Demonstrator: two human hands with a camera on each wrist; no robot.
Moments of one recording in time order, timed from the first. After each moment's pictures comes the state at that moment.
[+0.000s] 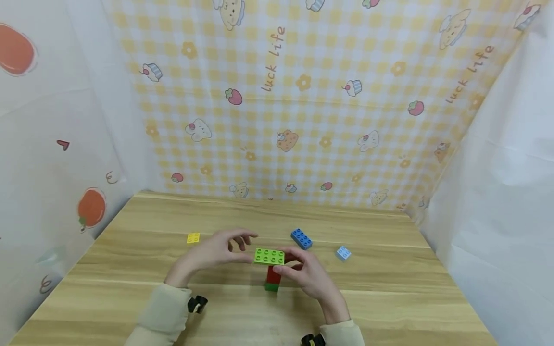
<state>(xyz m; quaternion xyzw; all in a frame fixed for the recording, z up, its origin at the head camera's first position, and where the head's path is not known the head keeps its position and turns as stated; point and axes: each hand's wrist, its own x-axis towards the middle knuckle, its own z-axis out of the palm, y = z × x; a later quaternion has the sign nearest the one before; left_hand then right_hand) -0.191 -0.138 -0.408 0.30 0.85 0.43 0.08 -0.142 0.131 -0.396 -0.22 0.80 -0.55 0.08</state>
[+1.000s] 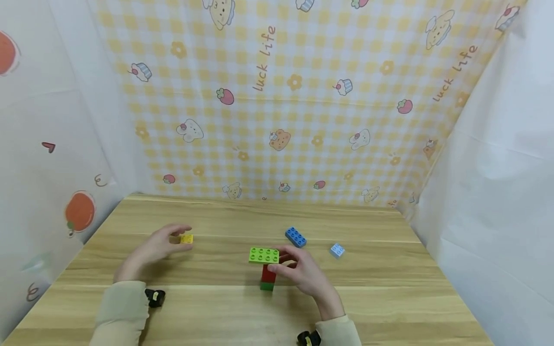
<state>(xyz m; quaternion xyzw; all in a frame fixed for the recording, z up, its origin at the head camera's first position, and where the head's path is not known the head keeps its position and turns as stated) -0.210 -0.256 -0.446 0.15 0.91 0.39 0.03 -0.143 0.131 -0.398 -0.22 0.80 -0.55 0.09</state>
